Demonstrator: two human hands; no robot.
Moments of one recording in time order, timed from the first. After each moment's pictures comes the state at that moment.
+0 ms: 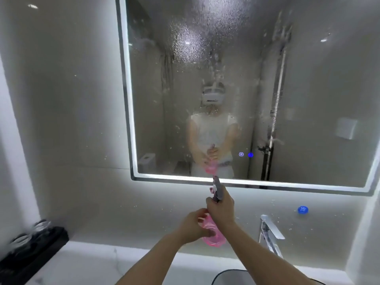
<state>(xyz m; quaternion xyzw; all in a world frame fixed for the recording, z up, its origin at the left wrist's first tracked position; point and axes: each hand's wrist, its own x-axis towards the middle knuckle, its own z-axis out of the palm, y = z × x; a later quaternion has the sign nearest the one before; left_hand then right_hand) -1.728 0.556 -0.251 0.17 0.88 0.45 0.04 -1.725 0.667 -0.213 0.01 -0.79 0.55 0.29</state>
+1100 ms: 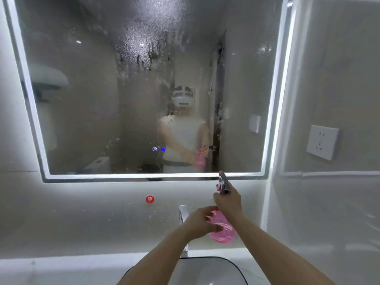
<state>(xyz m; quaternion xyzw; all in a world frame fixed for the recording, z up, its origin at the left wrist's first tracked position) -1.673 0.875 -0.246 0.25 0.86 0.43 0.07 -1.655 0.988 -0.203 -0.08 -0.77 0.57 0.27</state>
